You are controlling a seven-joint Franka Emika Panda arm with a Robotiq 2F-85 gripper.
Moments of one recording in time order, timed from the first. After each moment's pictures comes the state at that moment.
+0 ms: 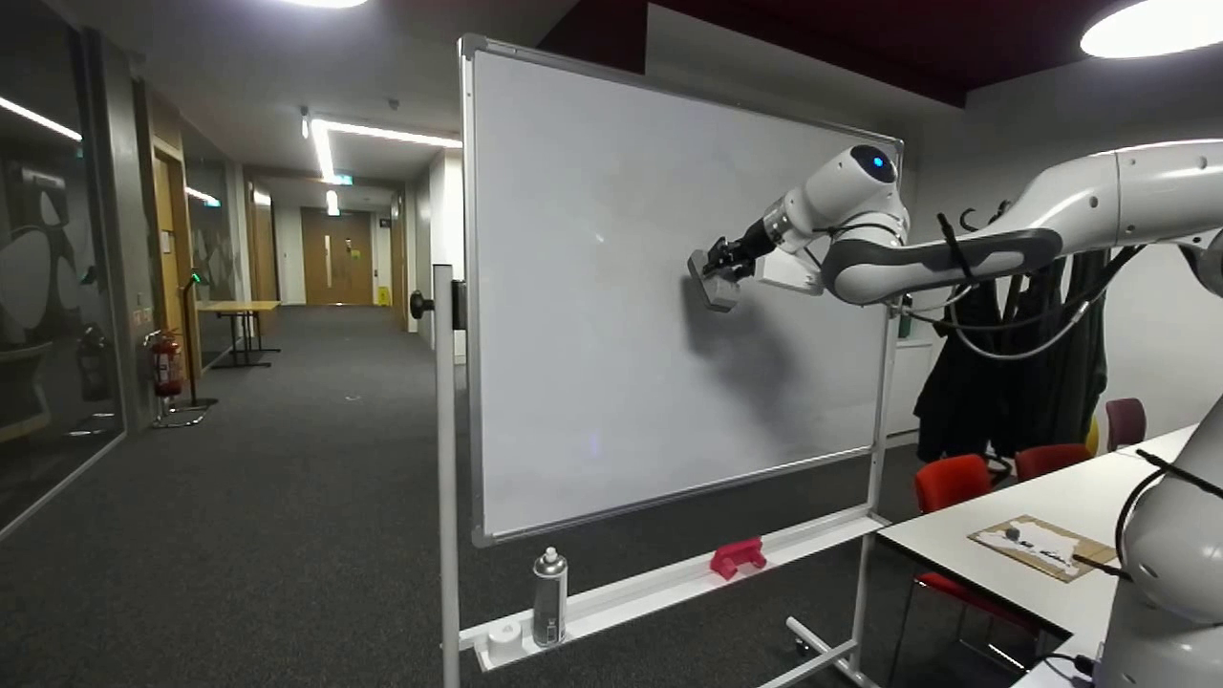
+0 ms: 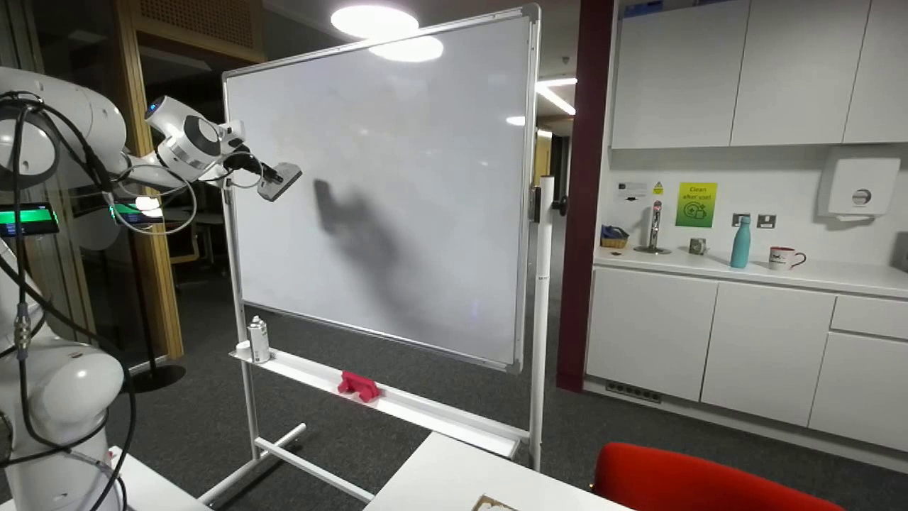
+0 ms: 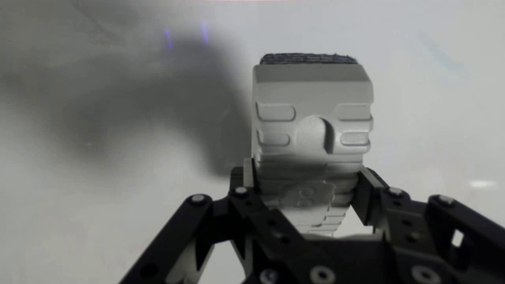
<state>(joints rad) 0.17 -0.31 0.19 -2.00 -0.64 2.68 0.99</state>
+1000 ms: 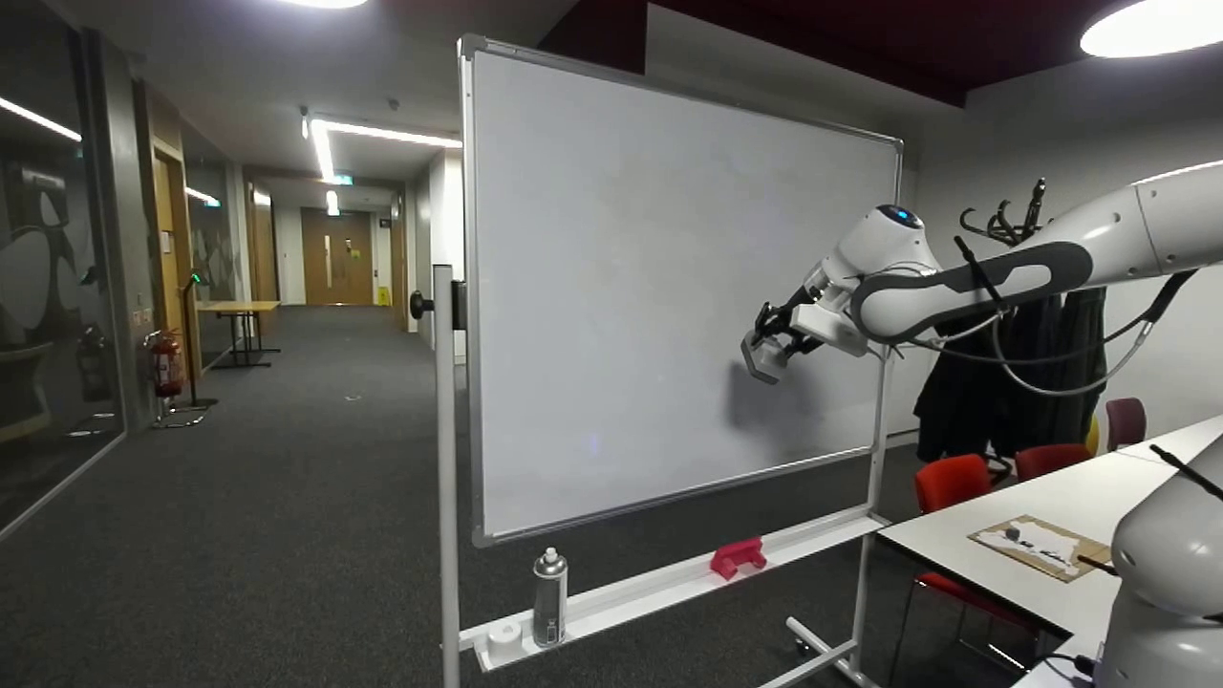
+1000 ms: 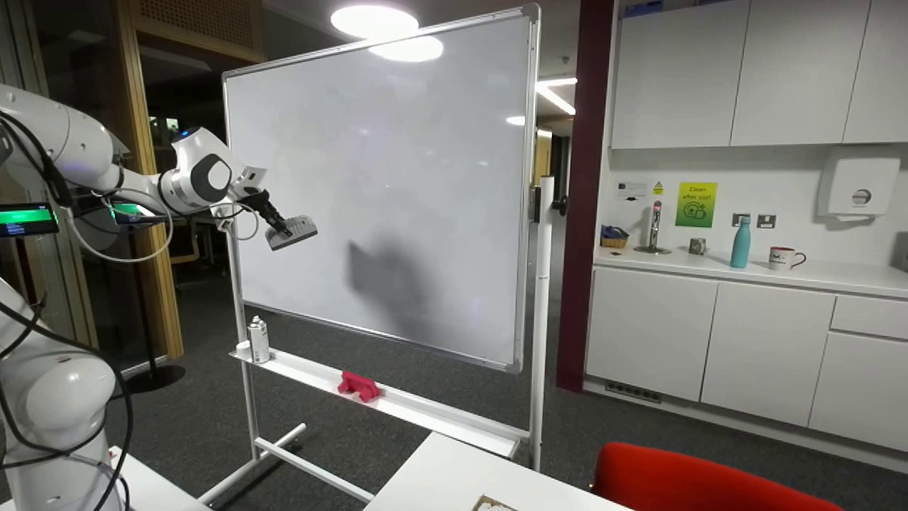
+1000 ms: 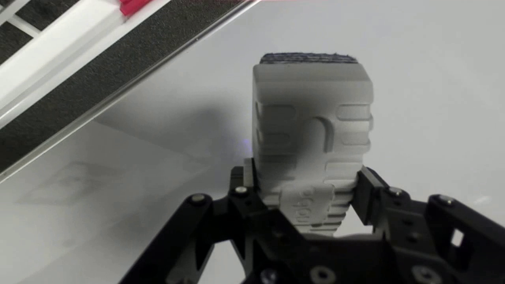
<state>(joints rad) 0.04 -0.46 0.18 -2.35 -0.21 2.67 0.95</state>
